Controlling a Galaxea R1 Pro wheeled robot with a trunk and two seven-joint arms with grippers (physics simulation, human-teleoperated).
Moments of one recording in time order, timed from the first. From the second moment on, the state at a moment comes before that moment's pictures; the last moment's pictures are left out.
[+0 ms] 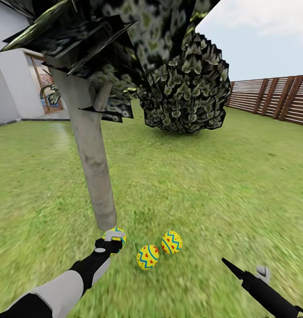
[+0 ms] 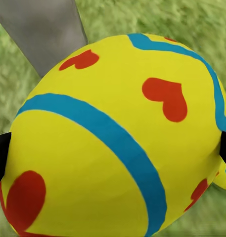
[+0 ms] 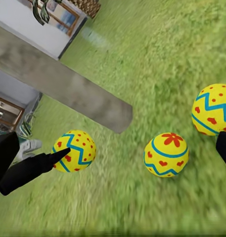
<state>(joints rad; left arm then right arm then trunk) -0.75 -0.03 -0.52 -0.26 0.39 0.01 0.22 -0.05 -0.11 -0.52 -1.23 -0.44 0.56 0.98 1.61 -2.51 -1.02</state>
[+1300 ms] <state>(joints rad) -0.75 -0.03 -0.52 -0.26 0.39 0.01 0.23 -0.05 -0.11 -0.51 -1.24 -0.45 0.56 0.98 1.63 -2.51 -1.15</state>
